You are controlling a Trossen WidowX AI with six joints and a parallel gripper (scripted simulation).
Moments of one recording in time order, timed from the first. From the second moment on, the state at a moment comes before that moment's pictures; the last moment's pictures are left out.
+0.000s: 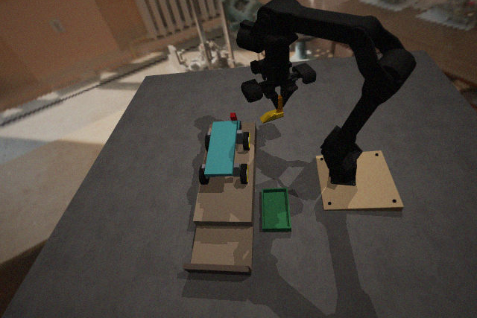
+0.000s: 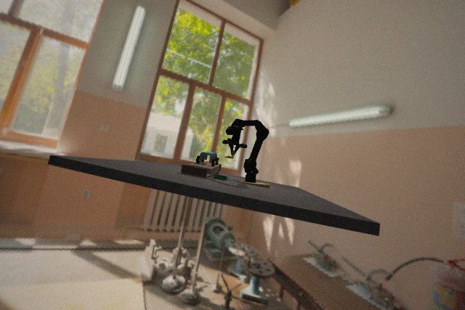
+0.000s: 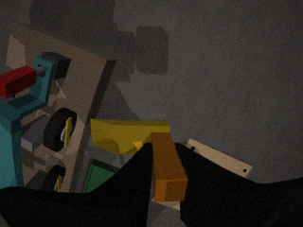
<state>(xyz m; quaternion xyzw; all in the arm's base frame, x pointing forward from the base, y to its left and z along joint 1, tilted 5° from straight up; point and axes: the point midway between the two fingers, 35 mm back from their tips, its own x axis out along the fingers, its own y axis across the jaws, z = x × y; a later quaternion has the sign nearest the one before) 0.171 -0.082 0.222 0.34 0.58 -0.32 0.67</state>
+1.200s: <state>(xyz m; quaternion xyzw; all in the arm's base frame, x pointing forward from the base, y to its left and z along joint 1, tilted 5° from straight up) 0.171 -0.082 0.222 -0.10 0.66 0.07 0.74</state>
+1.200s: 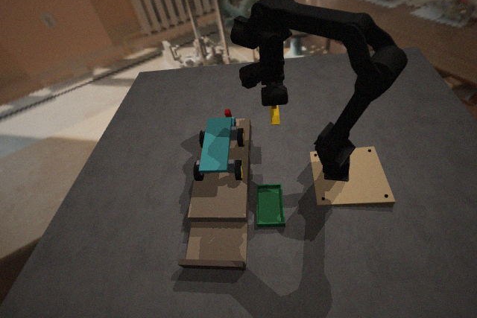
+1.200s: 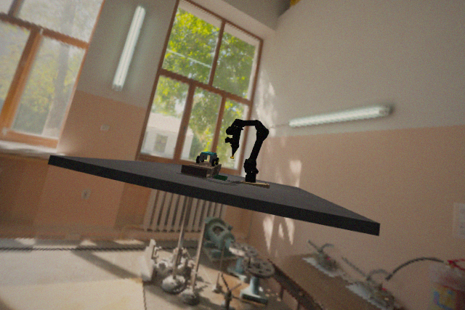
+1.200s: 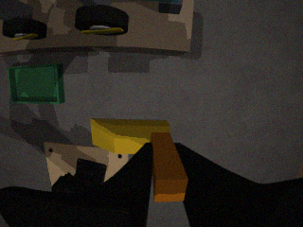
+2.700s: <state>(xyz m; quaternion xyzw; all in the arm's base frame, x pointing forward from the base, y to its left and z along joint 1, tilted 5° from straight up) 0.171 -0.082 0.222 -0.57 0.44 0.50 0.48</state>
